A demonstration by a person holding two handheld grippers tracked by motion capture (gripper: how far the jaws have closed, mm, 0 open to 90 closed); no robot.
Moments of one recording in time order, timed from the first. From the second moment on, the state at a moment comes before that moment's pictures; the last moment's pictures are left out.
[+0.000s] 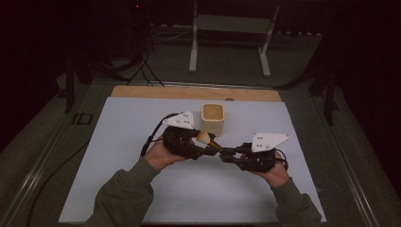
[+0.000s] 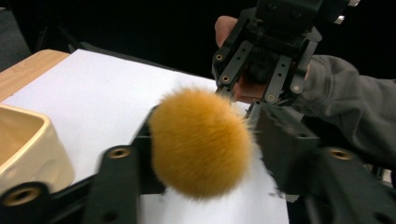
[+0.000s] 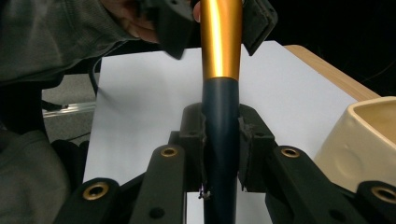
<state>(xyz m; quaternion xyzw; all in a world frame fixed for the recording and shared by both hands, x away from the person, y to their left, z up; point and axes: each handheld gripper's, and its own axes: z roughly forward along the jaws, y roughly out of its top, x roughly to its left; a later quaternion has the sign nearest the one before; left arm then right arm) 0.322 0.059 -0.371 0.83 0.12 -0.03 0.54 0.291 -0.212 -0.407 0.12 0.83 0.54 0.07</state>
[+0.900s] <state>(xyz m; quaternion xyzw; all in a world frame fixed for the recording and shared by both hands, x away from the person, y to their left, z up) 0.316 0.033 -0.379 0.89 0.07 -0.03 0.45 0.300 -0.188 -0.410 0.08 0.89 0.45 0.03</state>
